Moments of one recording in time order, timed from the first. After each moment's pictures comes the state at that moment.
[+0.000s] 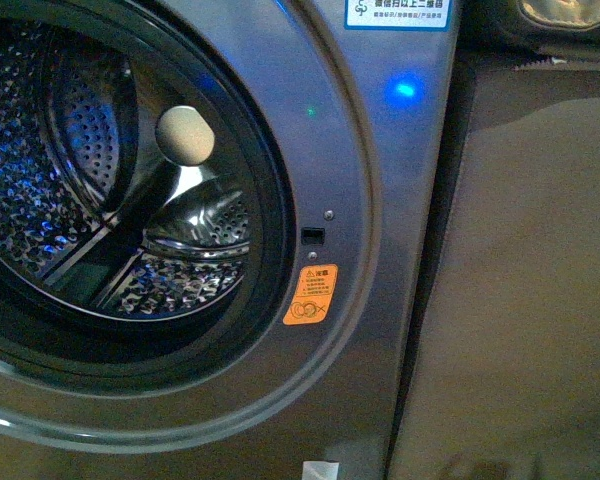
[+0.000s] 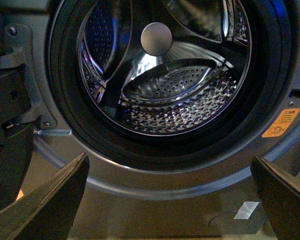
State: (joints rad) left arm 0.00 0.00 0.02 0.00 0.00 0.00; right arm 0.00 0.00 0.01 0.00 0.00 0.00
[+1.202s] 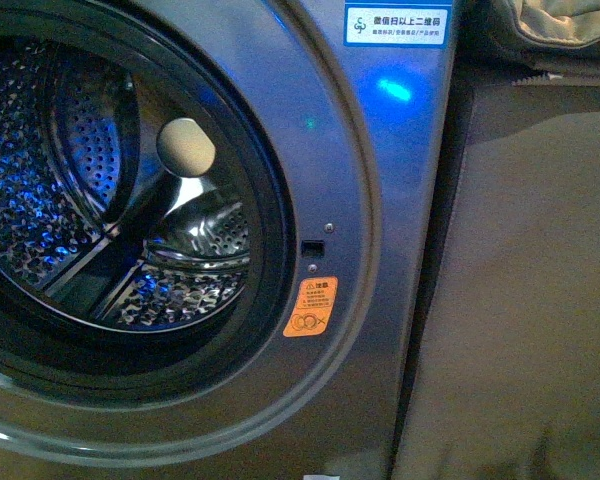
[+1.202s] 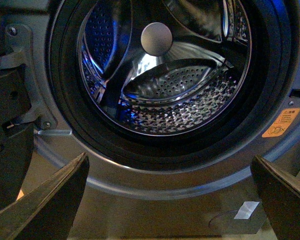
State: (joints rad) left arm 0.00 0.00 0.02 0.00 0.00 0.00; right arm -0.32 0.22 0.00 0.46 -0.53 0.16
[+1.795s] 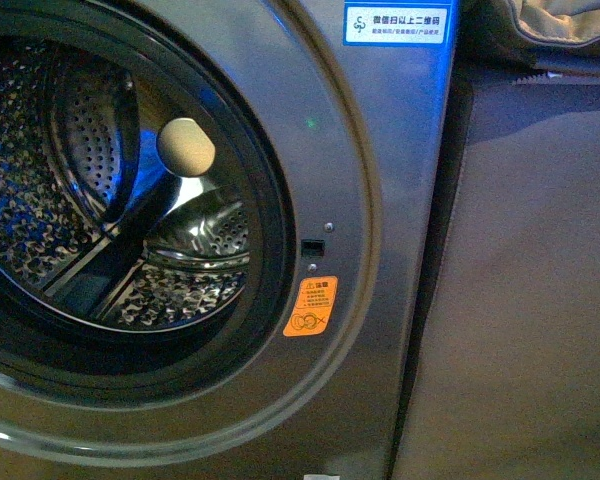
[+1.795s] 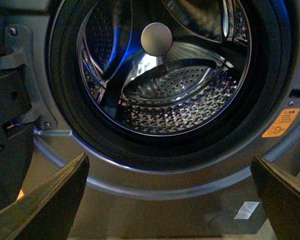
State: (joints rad) left arm 0.00 0.00 0.02 0.00 0.00 0.00; right arm -0.92 1.48 0.61 0.49 -0.72 -0.15
